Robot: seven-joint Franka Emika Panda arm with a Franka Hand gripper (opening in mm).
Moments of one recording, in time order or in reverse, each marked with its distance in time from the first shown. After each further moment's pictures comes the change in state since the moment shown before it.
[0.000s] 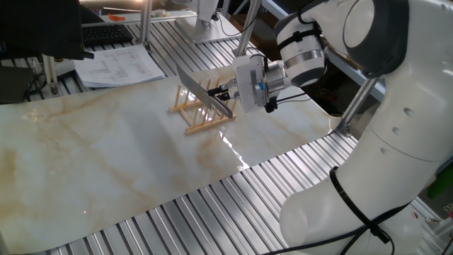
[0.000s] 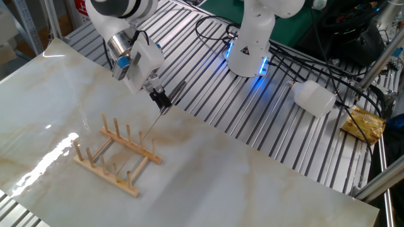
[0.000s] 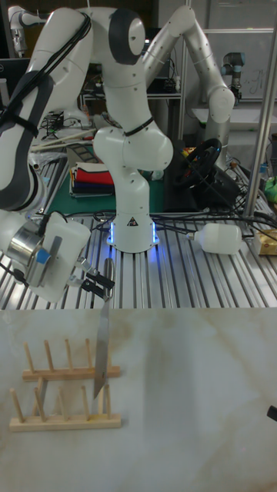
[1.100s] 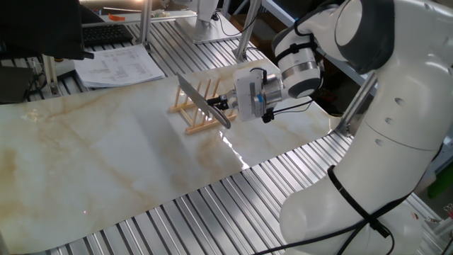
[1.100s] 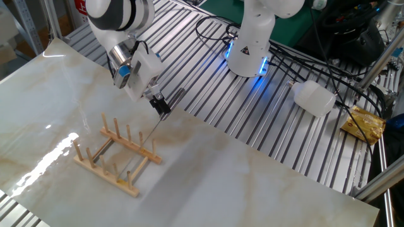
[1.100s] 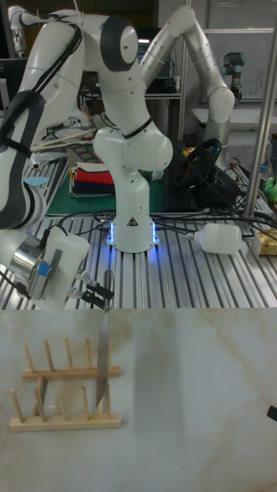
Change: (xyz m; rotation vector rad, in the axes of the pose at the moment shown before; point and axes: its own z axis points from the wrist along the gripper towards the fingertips) arm 0.005 -0.031 0.011 -0.041 -0.010 -0.036
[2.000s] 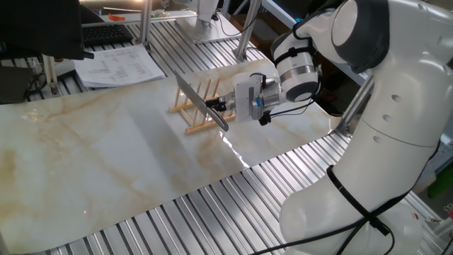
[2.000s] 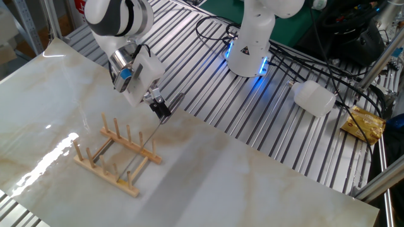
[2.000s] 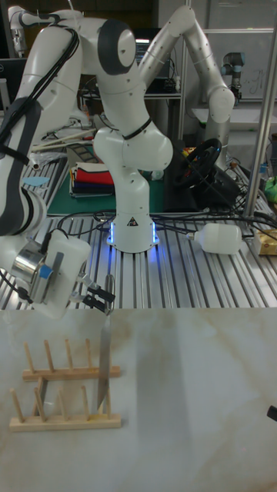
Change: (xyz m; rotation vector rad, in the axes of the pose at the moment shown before) arm -0.001 -0.006 0.006 -0.034 -0.014 -0.057
